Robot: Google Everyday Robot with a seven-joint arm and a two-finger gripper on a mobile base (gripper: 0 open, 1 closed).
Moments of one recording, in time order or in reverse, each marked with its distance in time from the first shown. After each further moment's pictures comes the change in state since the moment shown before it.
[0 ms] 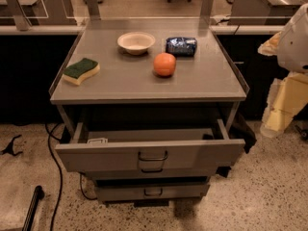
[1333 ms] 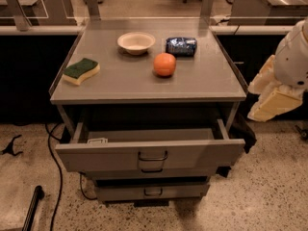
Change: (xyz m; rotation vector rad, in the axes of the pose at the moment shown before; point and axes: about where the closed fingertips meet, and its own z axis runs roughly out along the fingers) arm 0.002 0.010 0.018 -0.003 -0.017 0.002
